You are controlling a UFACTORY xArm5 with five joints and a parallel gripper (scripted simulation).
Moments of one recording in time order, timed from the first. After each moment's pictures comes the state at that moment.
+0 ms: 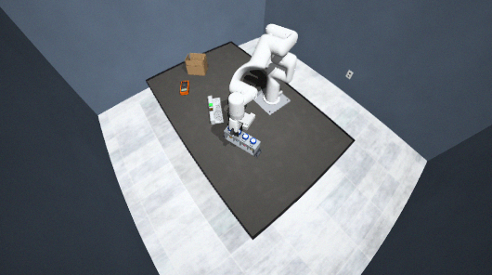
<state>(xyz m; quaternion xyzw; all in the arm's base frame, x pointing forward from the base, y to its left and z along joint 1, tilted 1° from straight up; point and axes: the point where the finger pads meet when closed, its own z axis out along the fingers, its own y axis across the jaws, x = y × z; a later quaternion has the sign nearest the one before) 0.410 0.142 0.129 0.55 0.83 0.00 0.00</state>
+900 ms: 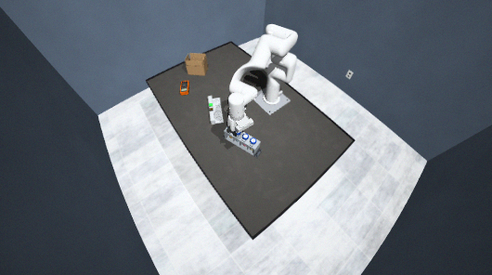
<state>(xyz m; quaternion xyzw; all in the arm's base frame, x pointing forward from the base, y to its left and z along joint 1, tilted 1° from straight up) 0.410 0.142 0.127 0.73 0.68 0.00 0.00</state>
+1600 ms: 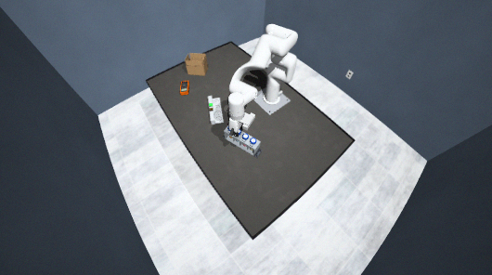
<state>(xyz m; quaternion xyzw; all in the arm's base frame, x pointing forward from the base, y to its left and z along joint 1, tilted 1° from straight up) 0.410 0.142 0.129 0.55 0.83 0.00 0.00</state>
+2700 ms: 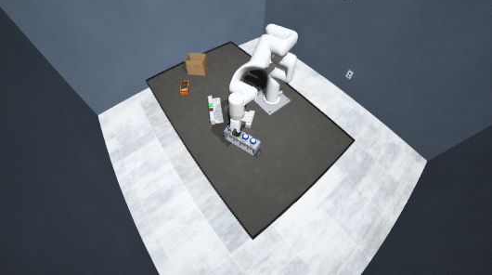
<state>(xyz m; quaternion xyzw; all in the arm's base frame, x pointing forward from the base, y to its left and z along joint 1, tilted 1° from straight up) 0.410 0.142 0.129 0.45 0.89 0.00 0.00</state>
